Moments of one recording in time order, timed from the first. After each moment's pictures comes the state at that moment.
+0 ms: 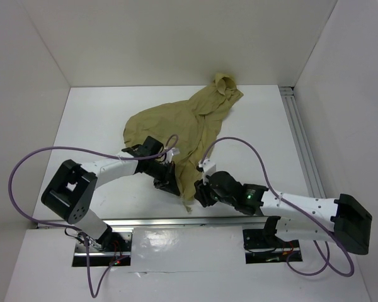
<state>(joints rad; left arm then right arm) -0.54 1.57 0.86 -0.42 0.76 -0.52 1.06 1.05 0.53 -0.13 0.15 0.37</state>
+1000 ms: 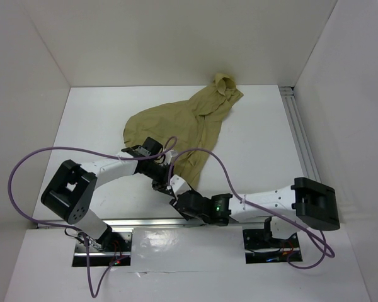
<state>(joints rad) -0.54 1.57 0.85 -0.48 0.75 -0.50 1.37 1.41 0.71 -0.10 0.45 0.31</state>
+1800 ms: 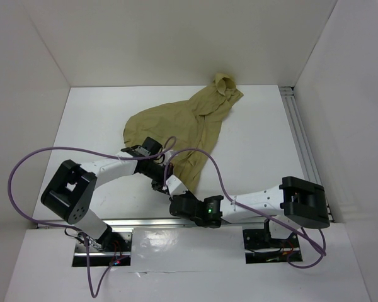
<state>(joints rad) -0.53 1.57 0.85 -0.49 0.75 -0.50 1.41 1.51 0.77 -0.12 0.59 0.36</state>
